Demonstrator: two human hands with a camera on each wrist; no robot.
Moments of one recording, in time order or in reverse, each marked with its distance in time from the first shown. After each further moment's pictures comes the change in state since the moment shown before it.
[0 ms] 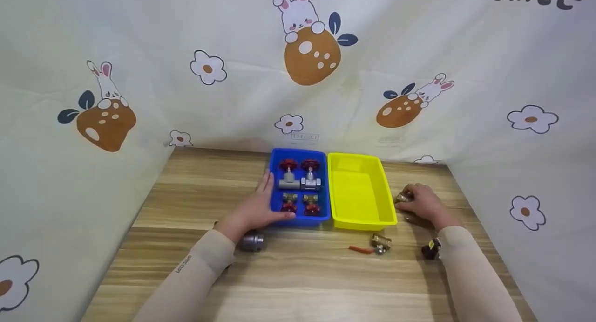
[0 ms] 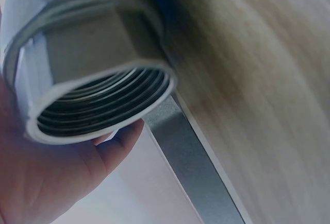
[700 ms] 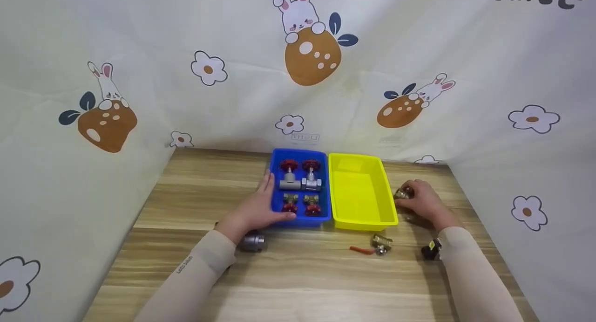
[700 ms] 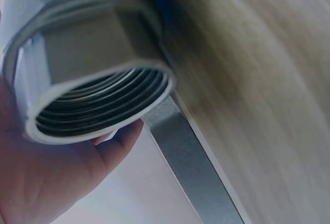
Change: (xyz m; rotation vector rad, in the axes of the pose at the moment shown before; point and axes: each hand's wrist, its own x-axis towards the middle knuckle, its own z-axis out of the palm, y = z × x) left_hand 0.001 -0.001 0.000 0.022 0.006 0.006; right_hand 0.007 0.002 0.005 0.079 0.101 -0.040
